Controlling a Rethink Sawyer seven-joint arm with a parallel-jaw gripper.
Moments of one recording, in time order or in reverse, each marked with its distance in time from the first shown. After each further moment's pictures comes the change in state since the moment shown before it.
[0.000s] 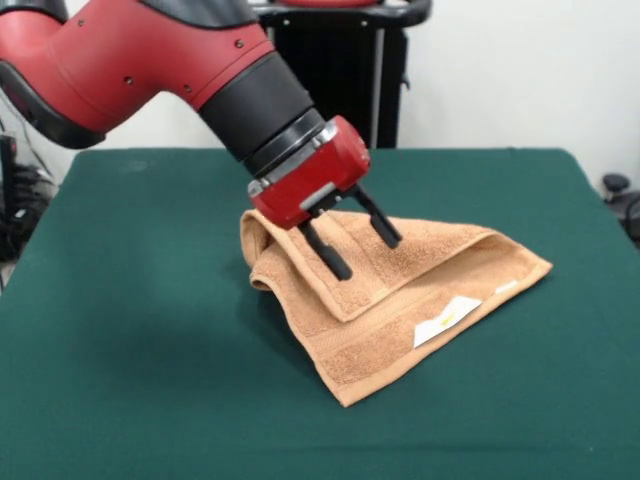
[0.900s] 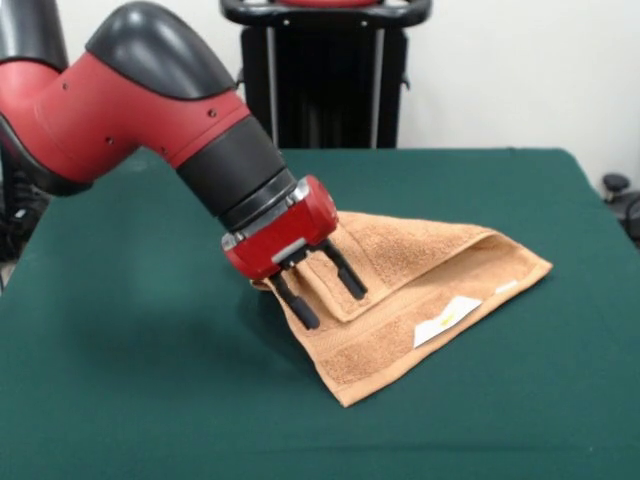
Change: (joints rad) arm -0.006 0.101 -0.049 -0.104 -0.065 0.027 -0.156
